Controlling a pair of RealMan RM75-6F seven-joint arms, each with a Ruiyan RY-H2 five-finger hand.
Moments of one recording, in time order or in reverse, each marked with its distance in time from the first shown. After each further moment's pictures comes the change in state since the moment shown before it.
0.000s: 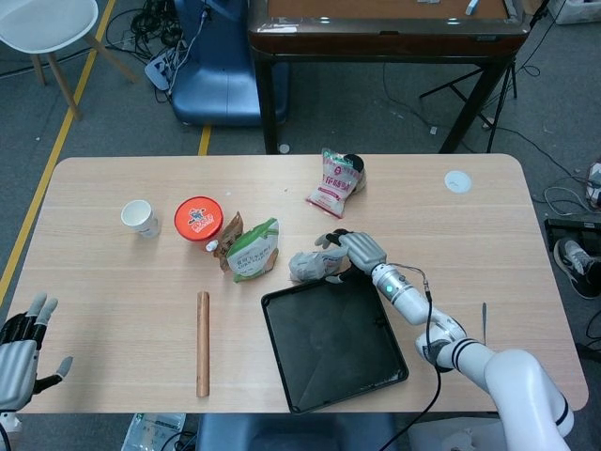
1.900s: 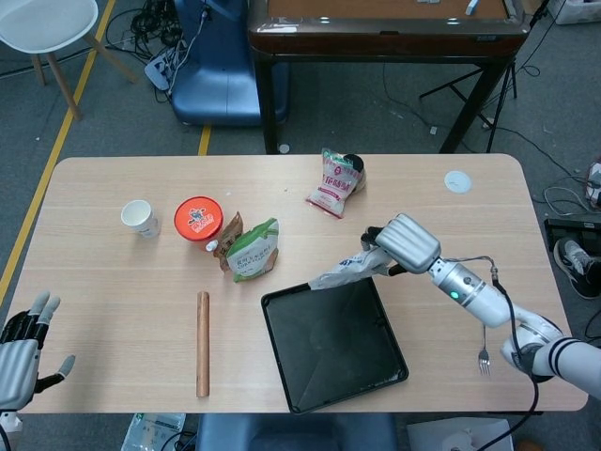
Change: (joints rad) left arm 0.000 -0.006 0.001 0.022 0.028 0.010 -0.044; right arm -0.065 0.558 -0.143 -0.506 -0.162 0.379 -0.472
